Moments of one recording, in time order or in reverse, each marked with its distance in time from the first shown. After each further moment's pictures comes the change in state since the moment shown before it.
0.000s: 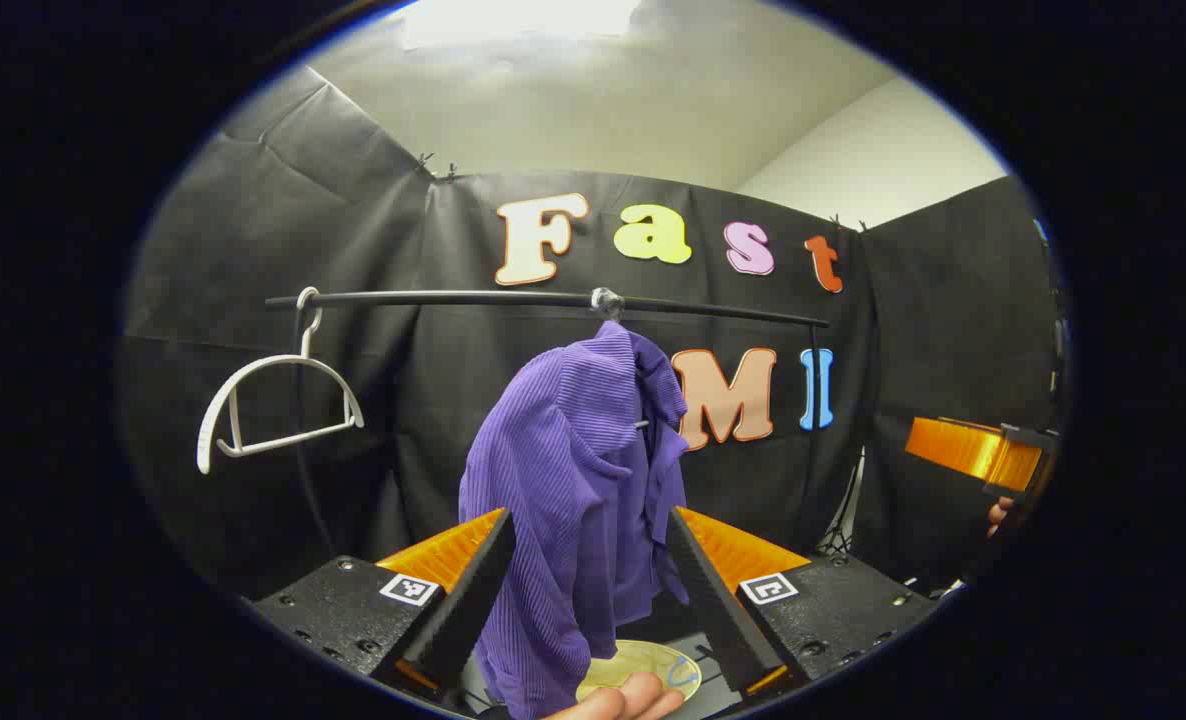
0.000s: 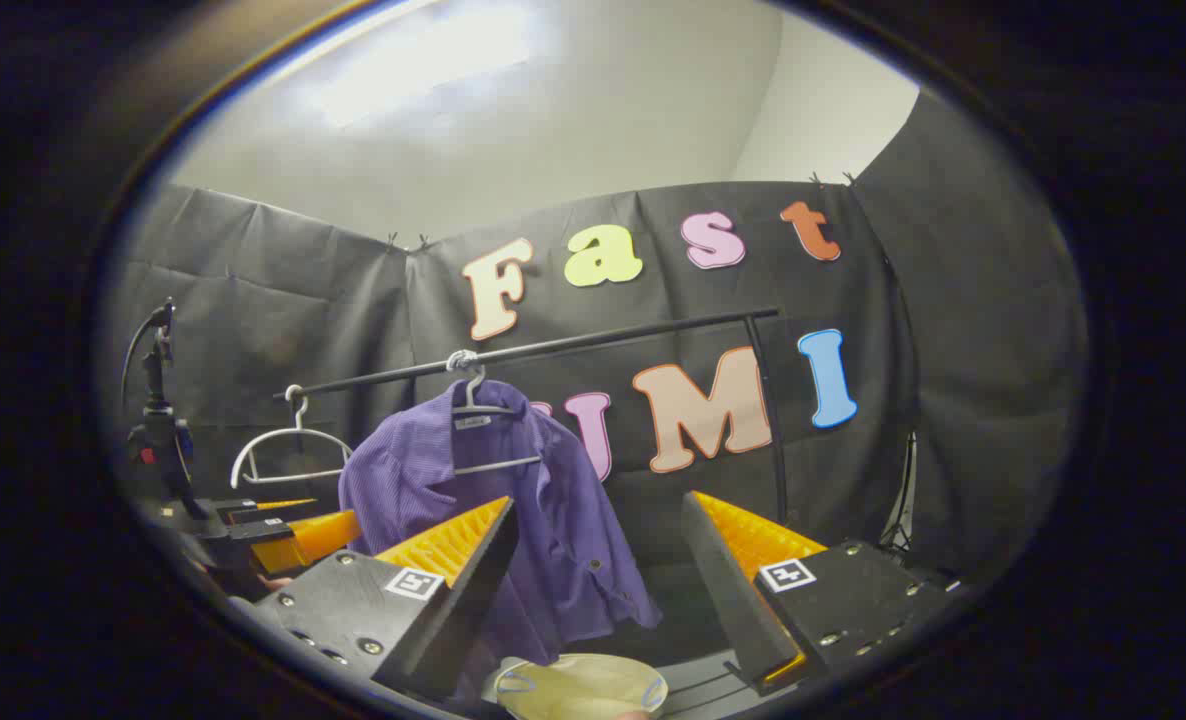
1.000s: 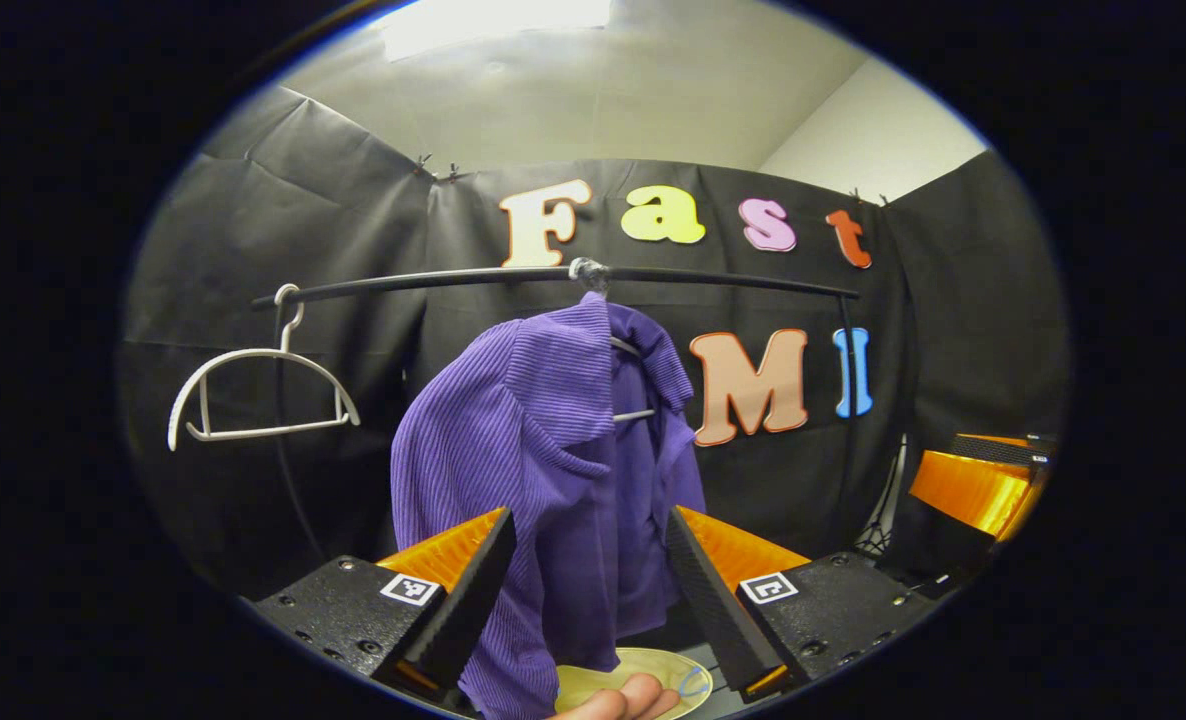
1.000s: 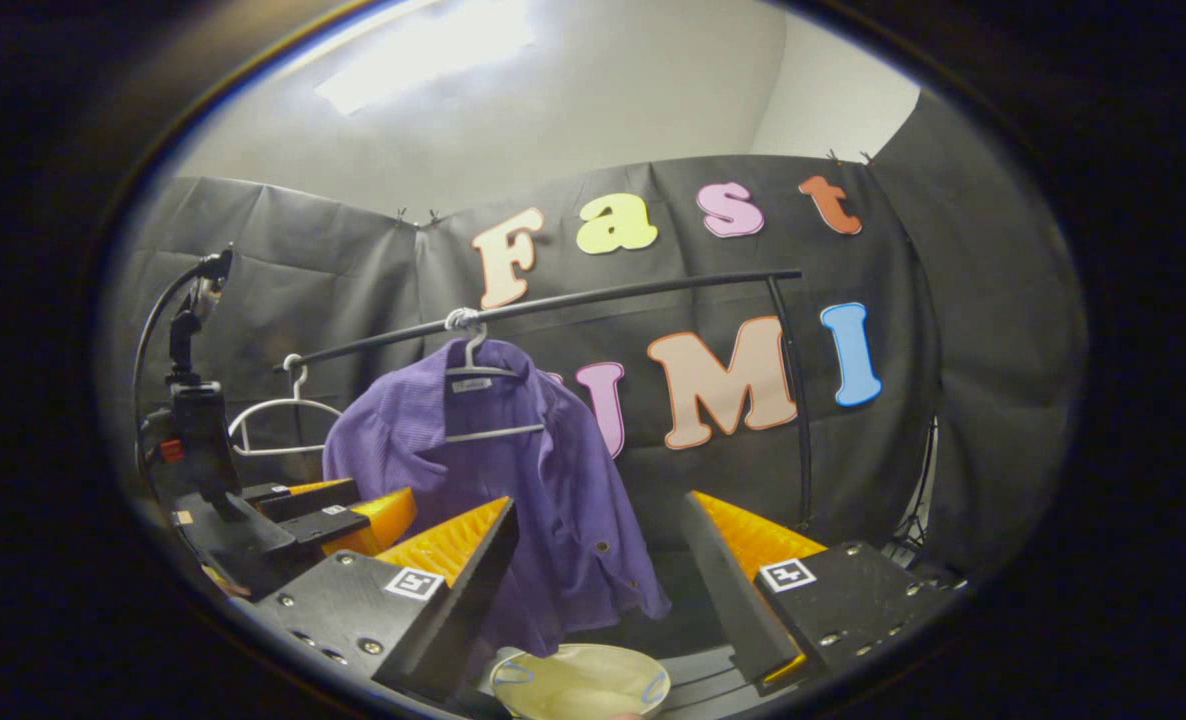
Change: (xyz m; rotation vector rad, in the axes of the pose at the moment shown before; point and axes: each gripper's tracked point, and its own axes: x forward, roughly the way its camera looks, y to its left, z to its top) left arm 0.052 -0.025 -0.026 0.078 -0.006 0.158; right arm 0.027 0.000 -0.051 -0.012 0.079 0.045
